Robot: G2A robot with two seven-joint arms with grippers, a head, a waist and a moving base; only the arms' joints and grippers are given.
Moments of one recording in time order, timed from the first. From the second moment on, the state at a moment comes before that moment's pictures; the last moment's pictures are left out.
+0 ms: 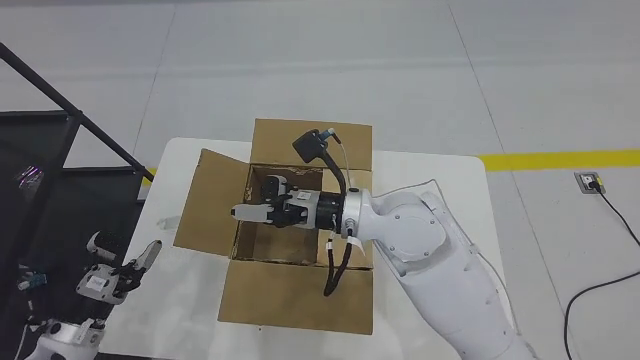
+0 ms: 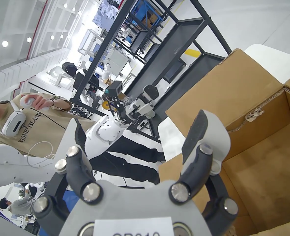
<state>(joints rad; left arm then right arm) 1.73 -1.11 -1.96 -1.93 0.79 -0.45 0.03 -0.65 -1.48 1.01 -1.54 -0.17 -0.22 0.84</state>
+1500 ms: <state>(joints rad) 1.70 -1.11 -1.83 -2.17 0.75 -0.48 -0.13 -0.65 -1.48 1.01 -1.54 -0.17 -0.22 0.84</state>
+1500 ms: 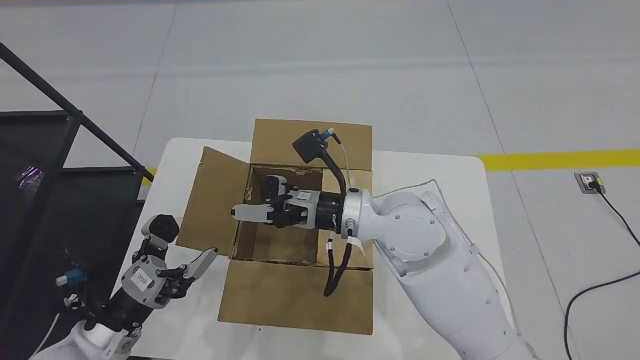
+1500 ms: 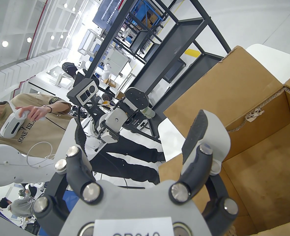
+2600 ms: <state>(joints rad) 1.39 -1.12 -1.44 -1.95 0.64 -0.40 -0.38 -1.02 -1.38 1.49 -1.75 -0.35 -0.36 0.65</state>
